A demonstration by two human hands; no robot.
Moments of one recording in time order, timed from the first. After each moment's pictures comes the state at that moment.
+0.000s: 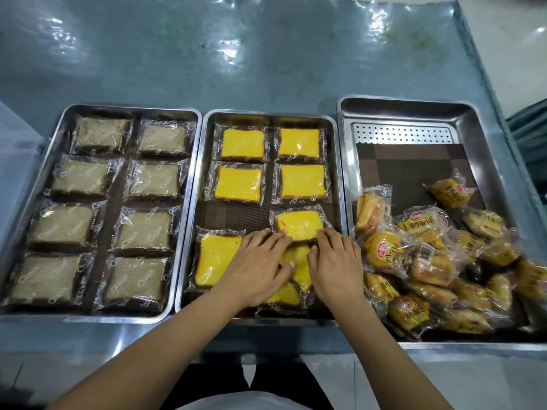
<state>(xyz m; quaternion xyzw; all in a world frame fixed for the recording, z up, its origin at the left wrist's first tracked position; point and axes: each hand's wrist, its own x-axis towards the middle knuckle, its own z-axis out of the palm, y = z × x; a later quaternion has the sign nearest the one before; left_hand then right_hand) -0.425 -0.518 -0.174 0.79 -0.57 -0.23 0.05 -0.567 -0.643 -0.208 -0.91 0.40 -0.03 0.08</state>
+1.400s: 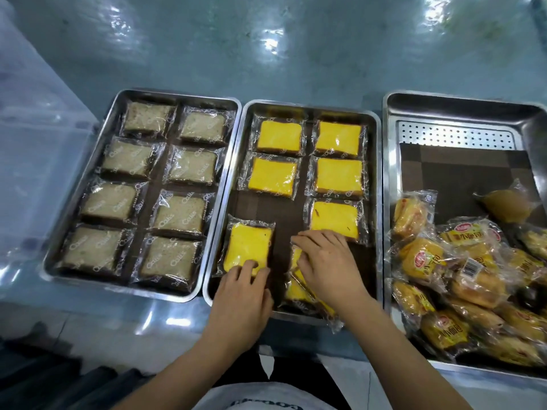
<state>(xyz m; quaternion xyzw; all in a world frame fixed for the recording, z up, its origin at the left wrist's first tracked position) -0.452 -0.428 -0.178 0.89 -0.41 -0.20 0.05 -0.529 -0.621 -0.196 -0.97 0.17 -0.02 0.18</state>
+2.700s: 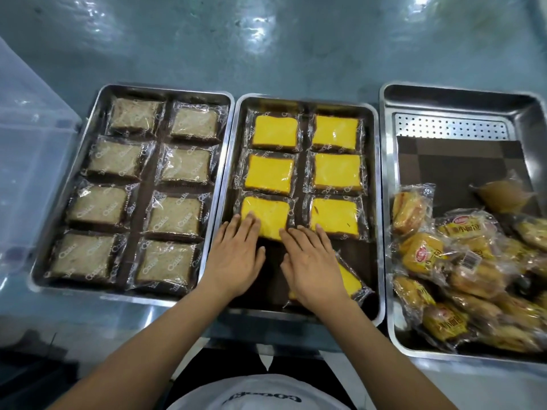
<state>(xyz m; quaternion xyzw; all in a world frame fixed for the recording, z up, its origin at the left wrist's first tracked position) -0.377 -0.461 -0.203 0.88 -0.44 -0.19 -0.01 -0.511 -0.589 -0.205 -0.97 0.20 0.04 0.14</state>
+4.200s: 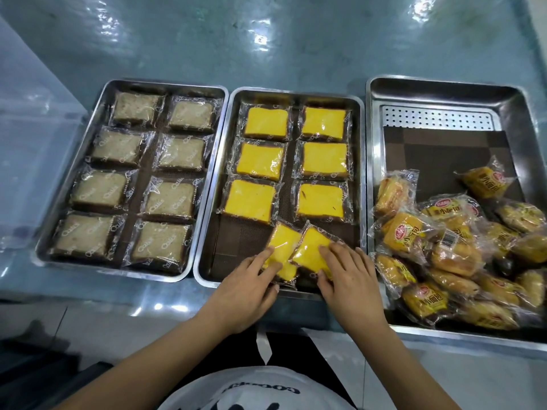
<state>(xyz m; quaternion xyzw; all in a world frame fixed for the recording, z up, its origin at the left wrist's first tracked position) -0.471 -0.429 -0.186 0.81 -0.50 -0.29 0.08 -0.632 -0.610 -0.215 -0.96 0.26 -0.03 0.13</state>
